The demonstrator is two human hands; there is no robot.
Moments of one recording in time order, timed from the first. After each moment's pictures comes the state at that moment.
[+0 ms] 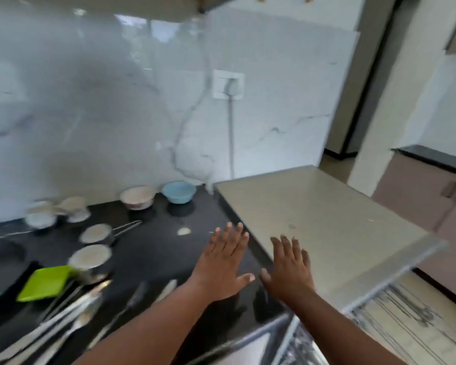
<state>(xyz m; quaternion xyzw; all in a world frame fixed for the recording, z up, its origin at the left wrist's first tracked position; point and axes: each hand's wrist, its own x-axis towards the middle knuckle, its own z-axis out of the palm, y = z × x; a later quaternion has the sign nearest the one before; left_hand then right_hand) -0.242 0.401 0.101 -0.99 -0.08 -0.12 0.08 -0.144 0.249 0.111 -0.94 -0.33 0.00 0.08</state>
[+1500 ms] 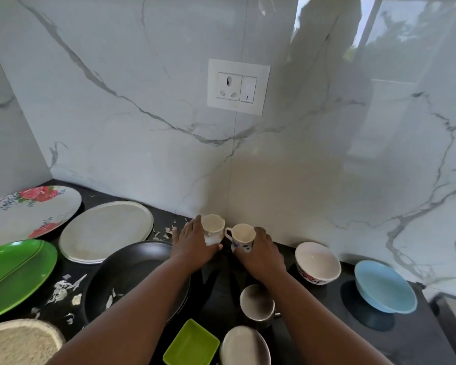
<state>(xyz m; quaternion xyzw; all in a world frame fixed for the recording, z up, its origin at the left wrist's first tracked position) -0.444 0.820 0.092 -0.72 -0.65 -0.16 -0.19 -0.275 0.765 0.111 -0.77 -0.56 0.22 0.22</state>
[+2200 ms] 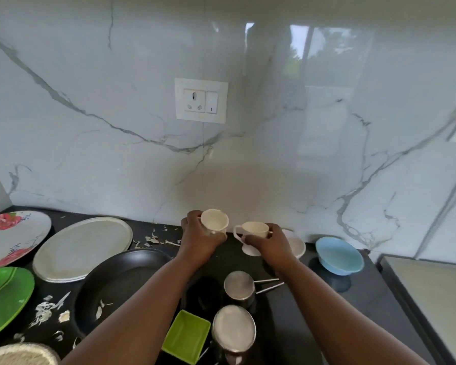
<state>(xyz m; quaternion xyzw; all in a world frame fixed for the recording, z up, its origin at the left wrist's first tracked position) -0.406 0.766 0.146 -0.65 -0.55 -0.38 -0.36 -0.238 0.707 0.141 -0.71 -0.37 0.33 0.49</state>
